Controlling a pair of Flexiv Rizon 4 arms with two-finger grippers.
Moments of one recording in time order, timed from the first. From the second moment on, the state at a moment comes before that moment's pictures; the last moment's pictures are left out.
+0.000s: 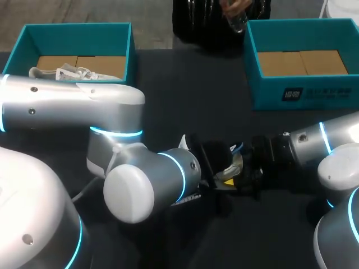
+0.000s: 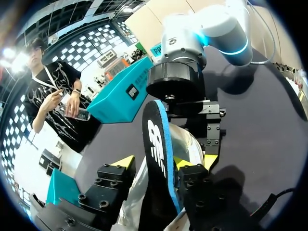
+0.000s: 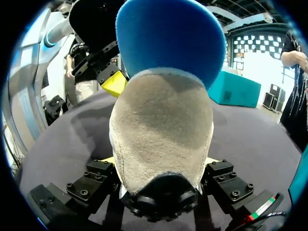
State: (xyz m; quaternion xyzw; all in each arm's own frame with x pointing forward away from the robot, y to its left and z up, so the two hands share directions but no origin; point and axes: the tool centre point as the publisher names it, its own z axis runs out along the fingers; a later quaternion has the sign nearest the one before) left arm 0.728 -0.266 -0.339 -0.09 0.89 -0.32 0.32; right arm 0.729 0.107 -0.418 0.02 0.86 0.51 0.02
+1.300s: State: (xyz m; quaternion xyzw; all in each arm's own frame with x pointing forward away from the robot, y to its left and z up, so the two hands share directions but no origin) left arm 0.716 -0.287 -0.308 -0.06 0.90 -0.34 0.28; right arm 0.729 0.107 -0.418 0.02 0.86 0.51 0.02
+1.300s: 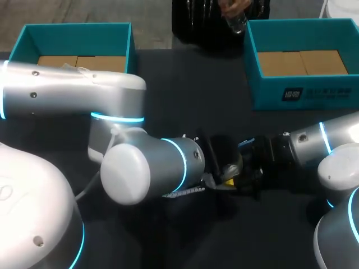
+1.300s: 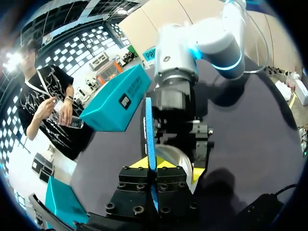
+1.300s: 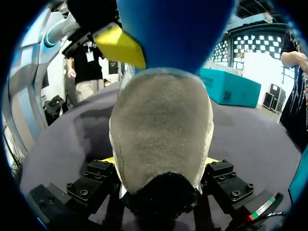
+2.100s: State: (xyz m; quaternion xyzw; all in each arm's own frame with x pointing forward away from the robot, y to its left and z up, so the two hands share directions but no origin) left arm 0.704 -0.334 -0.214 -0.03 0.88 -0.39 0.28; right arm 0.729 0.107 -0.418 0.02 0.86 0.51 0.02
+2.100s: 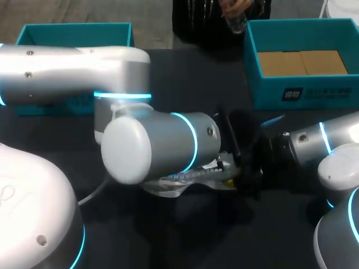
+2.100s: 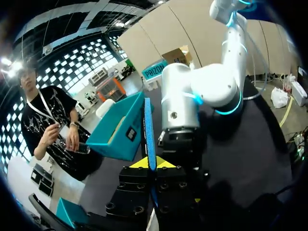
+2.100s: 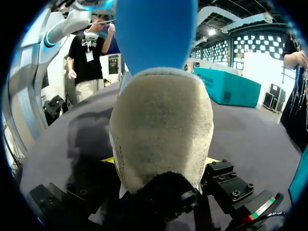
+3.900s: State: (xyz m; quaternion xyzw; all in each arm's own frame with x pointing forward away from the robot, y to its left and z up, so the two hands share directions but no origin) left arm 0.710 -0.371 -0.107 -0.02 0.85 -0.51 0.13; right arm 0.729 0.107 -0.418 0.02 0.86 0.51 0.02
